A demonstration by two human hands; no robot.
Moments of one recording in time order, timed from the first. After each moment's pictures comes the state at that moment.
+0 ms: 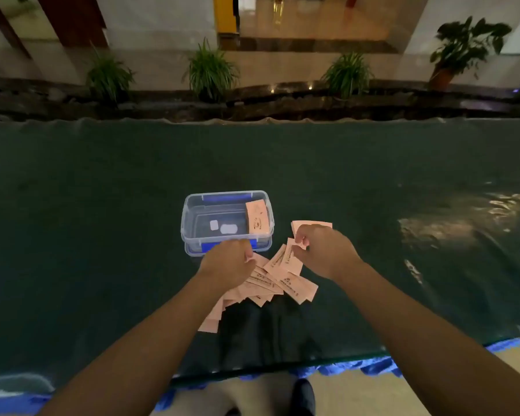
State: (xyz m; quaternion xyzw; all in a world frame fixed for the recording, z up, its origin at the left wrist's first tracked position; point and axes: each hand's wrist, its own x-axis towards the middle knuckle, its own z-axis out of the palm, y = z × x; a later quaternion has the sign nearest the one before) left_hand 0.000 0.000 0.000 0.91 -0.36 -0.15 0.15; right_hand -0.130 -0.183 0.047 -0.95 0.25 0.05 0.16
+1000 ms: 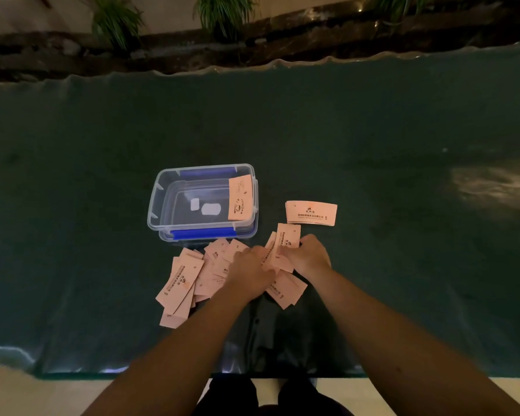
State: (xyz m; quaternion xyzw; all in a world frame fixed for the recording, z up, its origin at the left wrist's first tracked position) left_hand -0.039 -0.115 -0.111 0.90 -0.19 -0.34 0.18; right_hand -0.091 -0.260 -0.127 -0.73 0.48 0.14 0.47
